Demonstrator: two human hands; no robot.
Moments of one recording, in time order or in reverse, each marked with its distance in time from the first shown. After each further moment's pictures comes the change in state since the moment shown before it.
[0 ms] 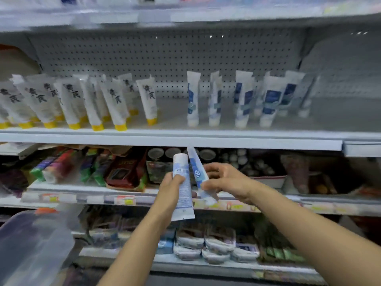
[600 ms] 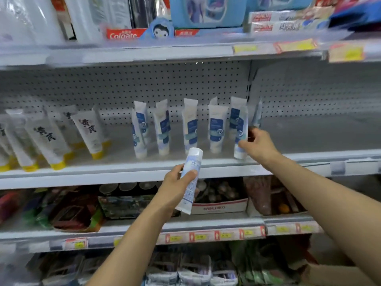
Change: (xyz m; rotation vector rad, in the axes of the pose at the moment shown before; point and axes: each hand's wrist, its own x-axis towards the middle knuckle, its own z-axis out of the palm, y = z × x) left_hand 0.039 0.071 0.158 0.200 -0.236 0.181; right_hand -0.009 -0.030 -0.253 -0.230 0.766 -0.209
